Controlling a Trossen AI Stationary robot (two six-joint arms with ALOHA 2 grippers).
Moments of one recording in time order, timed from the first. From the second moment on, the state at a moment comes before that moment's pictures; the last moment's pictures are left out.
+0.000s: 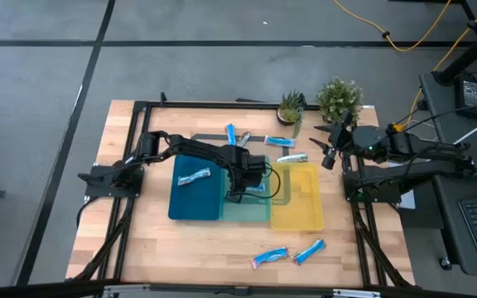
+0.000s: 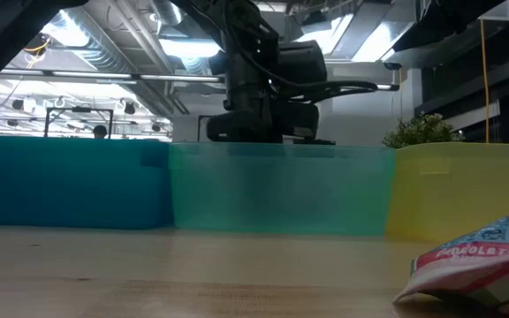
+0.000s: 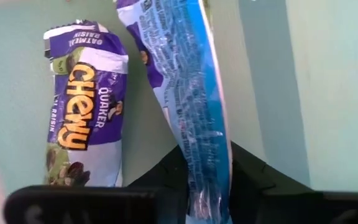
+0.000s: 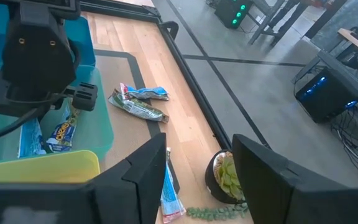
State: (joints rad) left arm 0.06 2.18 1.64 -0.81 0.15 0.27; right arm -0.03 0.66 0.82 -0.63 0.49 -0.16
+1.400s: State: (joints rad) left arm 0.28 1.73 1.77 -0.98 -0.30 -0.39; right arm -0.03 0.67 0.82 -0.52 0.50 -0.16
